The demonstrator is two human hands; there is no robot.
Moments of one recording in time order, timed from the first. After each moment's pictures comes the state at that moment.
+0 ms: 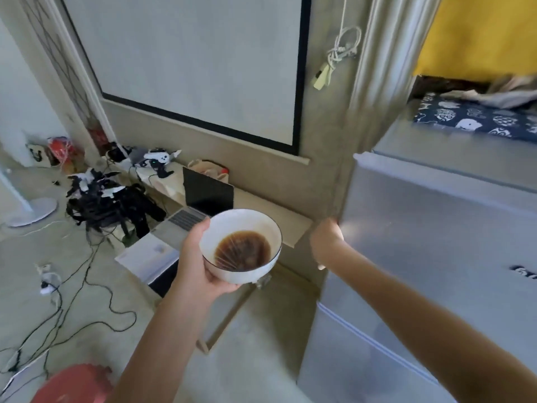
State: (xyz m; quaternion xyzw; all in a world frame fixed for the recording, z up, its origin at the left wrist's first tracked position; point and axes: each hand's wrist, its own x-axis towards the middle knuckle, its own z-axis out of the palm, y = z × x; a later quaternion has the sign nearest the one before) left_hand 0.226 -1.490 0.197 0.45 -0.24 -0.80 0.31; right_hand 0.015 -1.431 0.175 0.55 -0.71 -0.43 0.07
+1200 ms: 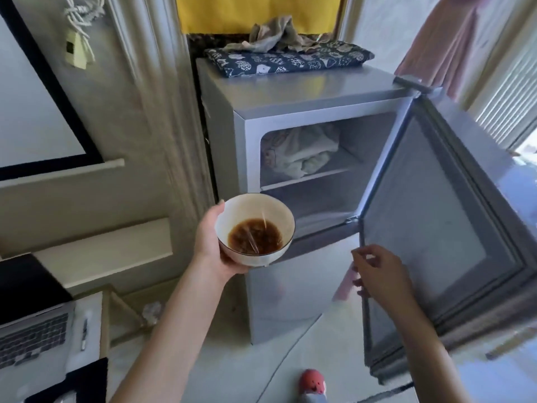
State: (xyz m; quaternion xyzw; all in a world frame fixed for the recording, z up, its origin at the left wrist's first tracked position) left_hand 0.127 -1.501 0.185 0.26 -0.44 -0.85 -0.15; right_hand 0.178 -1.248 0.144 -0.23 -0.82 0.53 0.04
